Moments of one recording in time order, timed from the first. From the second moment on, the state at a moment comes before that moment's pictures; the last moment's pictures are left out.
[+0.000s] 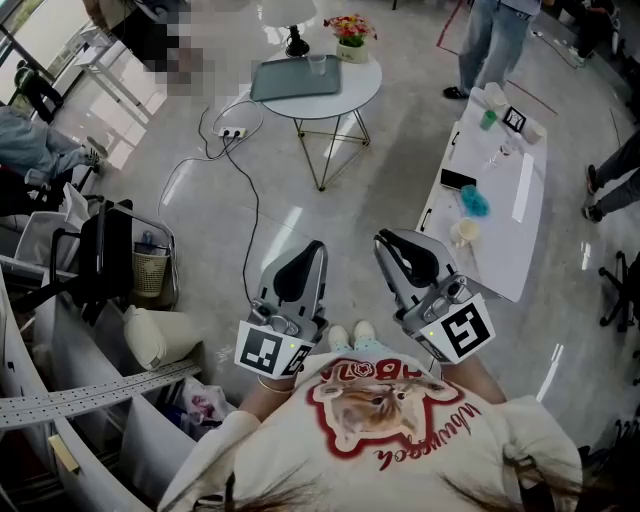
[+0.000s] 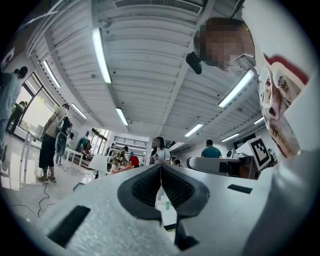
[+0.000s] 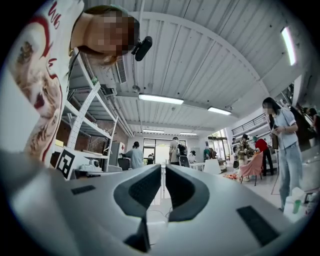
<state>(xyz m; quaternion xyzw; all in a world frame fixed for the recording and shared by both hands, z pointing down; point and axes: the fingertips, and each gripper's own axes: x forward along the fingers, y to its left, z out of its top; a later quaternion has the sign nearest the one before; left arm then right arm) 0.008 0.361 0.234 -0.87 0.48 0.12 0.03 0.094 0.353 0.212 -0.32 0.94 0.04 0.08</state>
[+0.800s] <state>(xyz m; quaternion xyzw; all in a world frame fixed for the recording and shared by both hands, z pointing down) 0.018 0.360 0.244 -0.85 0.52 0.12 0.03 0.122 0.331 0.228 -0.33 0.94 0.01 0.07</state>
